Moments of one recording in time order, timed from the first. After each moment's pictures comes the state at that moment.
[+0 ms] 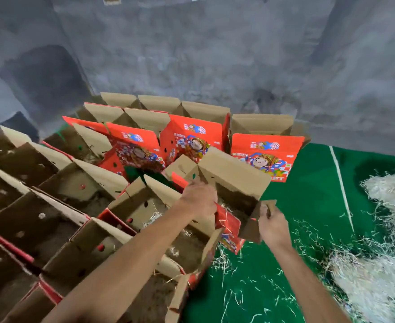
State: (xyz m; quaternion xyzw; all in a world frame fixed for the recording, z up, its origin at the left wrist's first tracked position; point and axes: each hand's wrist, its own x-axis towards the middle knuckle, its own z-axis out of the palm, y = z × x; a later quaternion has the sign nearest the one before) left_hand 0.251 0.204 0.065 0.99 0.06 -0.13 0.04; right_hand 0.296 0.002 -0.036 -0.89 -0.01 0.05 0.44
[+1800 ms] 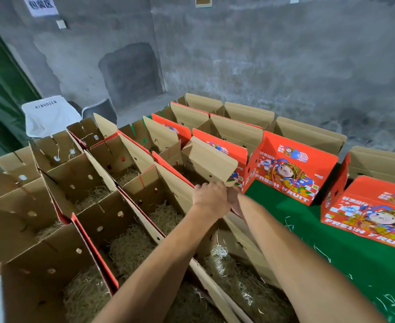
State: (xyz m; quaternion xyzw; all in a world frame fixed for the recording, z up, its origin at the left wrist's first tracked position) left_hand 0.225 0.445 0.057 0.95 0.30 -0.05 0.07; right_hand 0.309 0.408 0.015 -0.70 -0.08 0.46 0.54
